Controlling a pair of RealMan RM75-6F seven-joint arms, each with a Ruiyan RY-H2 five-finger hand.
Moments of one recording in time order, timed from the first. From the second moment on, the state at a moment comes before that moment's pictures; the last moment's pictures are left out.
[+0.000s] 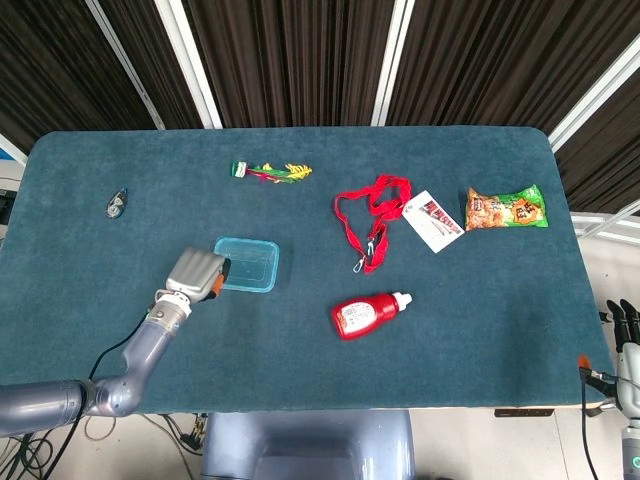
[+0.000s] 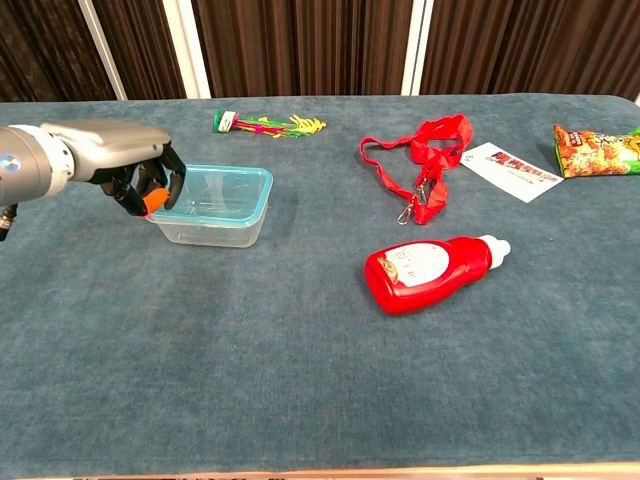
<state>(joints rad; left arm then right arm) -0.88 -1.46 -0.09 -1.56 0.75 0.92 0.60 -0.01 -1.09 0.13 -1.74 -1.23 1.46 -0.06</state>
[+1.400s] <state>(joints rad) -0.89 -1.52 -0.07 -1.50 0.77 0.90 0.58 -0.01 -1.09 0.14 -1.74 -1.23 1.46 -0.06</state>
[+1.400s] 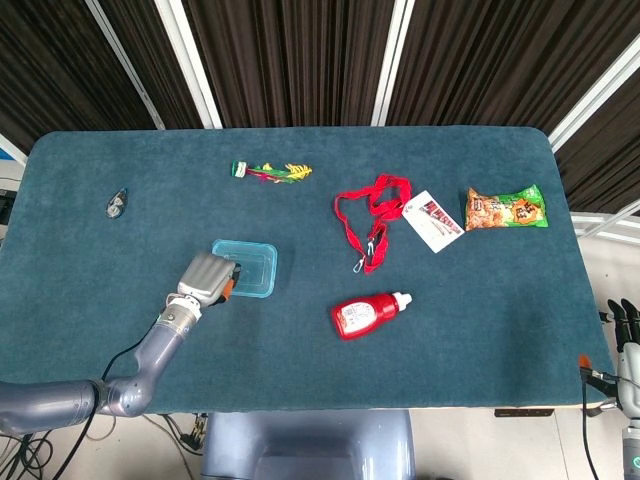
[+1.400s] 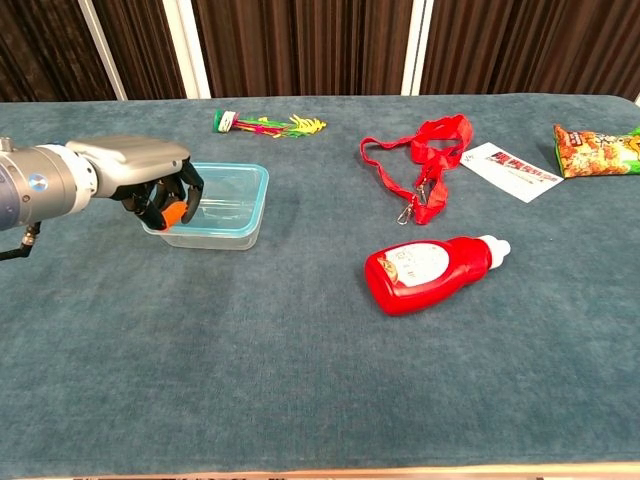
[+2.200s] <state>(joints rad) -0.86 -1.55 -0.06 -1.43 0.89 0.89 0.49 -0.01 -1.09 0.14 -1.74 -1.23 1.46 -0.05</state>
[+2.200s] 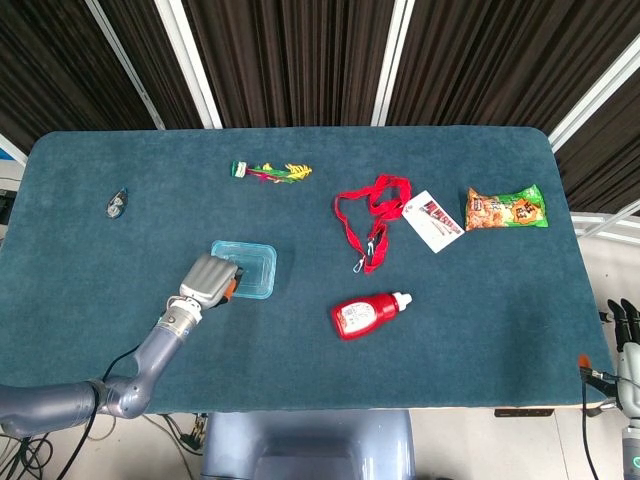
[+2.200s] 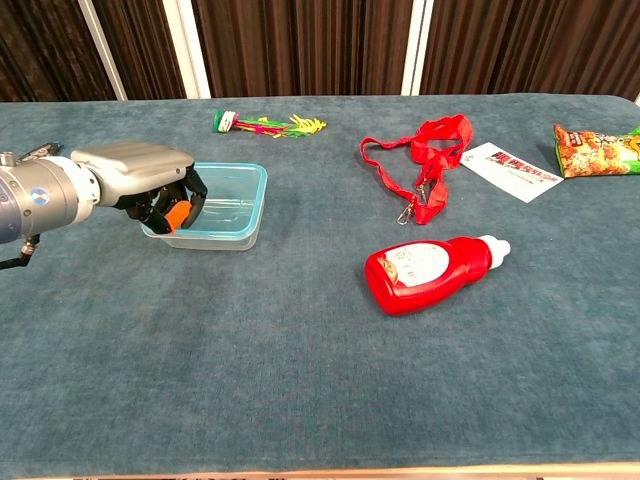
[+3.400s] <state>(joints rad) -0.82 -1.59 -0.07 -1.30 1.02 0.83 0.35 -0.01 -1.09 0.14 -1.74 -1.23 1.46 -0.05</state>
